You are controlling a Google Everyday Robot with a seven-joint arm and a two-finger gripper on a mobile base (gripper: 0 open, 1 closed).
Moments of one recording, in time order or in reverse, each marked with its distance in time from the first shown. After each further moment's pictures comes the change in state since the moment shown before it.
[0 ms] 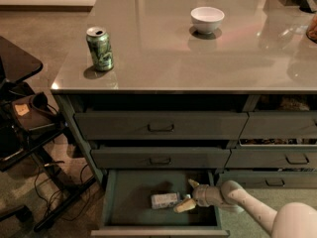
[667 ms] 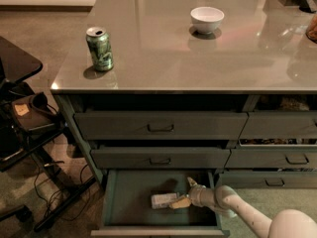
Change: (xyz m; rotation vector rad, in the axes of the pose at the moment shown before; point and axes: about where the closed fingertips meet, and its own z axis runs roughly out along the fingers) arm 0.005 -0.027 0.032 0.143 -0.061 -0.010
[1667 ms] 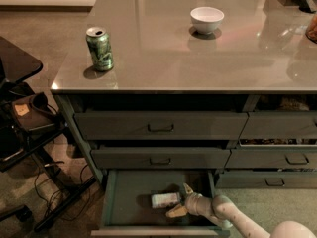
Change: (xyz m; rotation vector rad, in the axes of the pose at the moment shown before) arm 0.025 0.025 0.015 -0.007 -0.045 -0.077
